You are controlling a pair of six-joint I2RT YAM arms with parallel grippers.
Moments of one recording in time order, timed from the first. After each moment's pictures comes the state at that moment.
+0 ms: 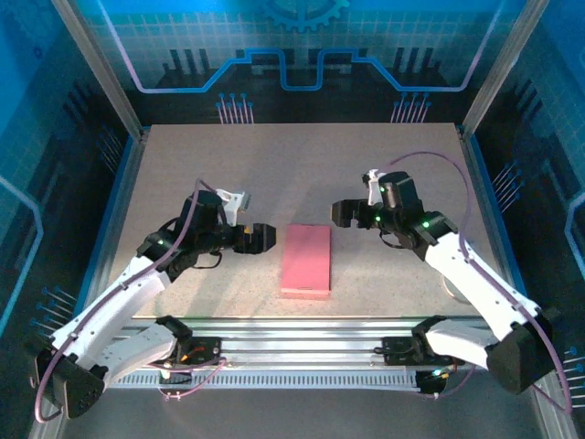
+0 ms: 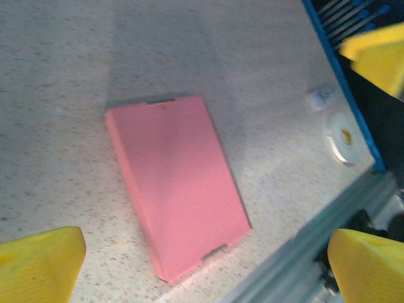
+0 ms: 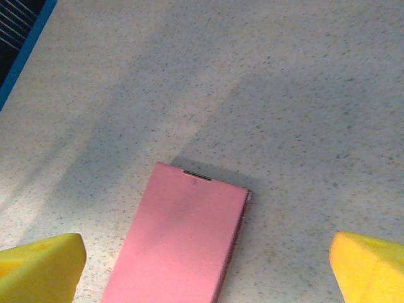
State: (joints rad) left arm -0.49 0.98 0.87 -0.56 0.29 -0.48; right arm 0.45 1.10 0.94 -0.52 -0.10 0.37
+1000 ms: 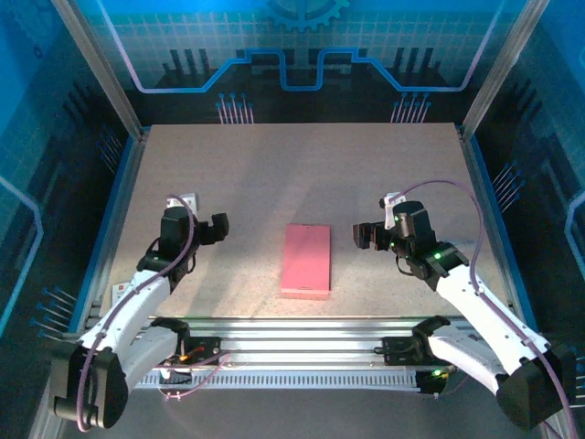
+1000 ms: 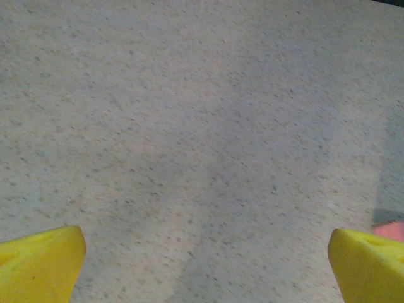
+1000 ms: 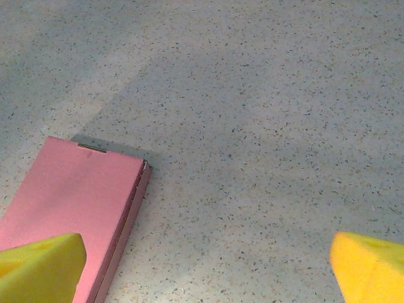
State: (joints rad) left arm -0.12 0.95 0.47 -0.09 -0.11 -0.27; right arm 0.40 0.91 0.69 -0.47 0.07 0.24
